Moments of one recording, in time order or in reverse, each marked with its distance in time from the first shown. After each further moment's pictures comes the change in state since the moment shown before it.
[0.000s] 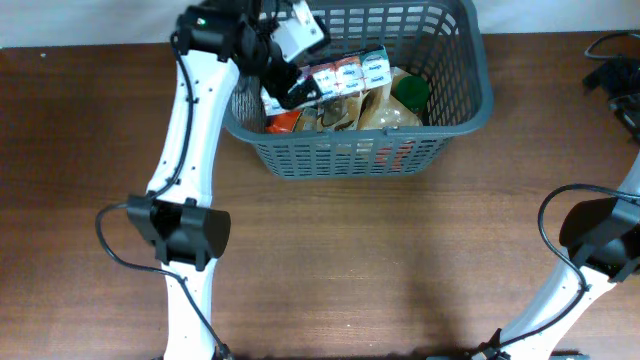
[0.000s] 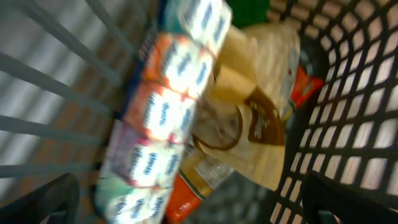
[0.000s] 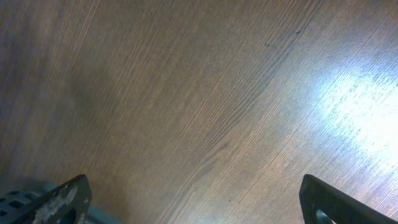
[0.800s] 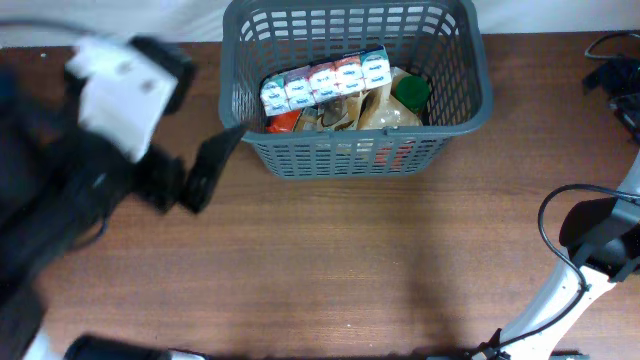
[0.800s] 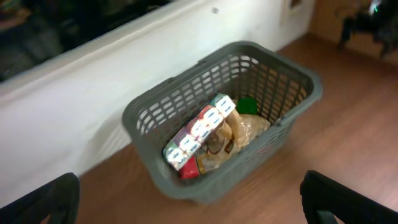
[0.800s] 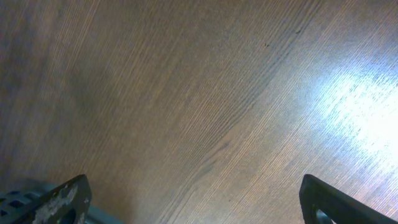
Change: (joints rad) left arm 0.016 -0.739 0.204 -0.322 -0.199 -0.460; right arm 0.000 0.000 0.000 0.000 0.000 0.000
